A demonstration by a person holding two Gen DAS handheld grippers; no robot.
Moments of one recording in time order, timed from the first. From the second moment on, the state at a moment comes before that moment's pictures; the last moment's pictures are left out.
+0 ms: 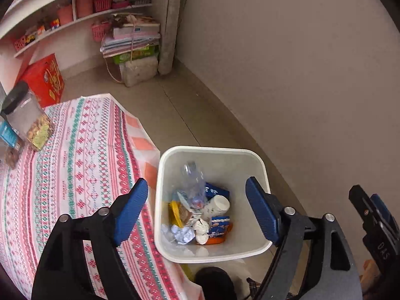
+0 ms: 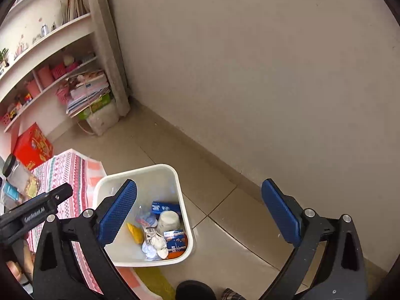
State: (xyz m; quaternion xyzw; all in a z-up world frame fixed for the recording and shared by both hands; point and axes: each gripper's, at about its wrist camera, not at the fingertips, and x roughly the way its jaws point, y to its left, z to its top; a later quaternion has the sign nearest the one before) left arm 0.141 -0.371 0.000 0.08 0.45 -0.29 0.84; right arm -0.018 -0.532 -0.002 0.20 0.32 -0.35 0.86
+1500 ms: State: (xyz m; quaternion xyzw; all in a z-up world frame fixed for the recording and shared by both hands) left arm 0.126 -0.036 0.006 0.07 0.35 0.00 0.93; right arm 0.088 -0.275 -0.032 0.19 0.36 -0.10 0.91
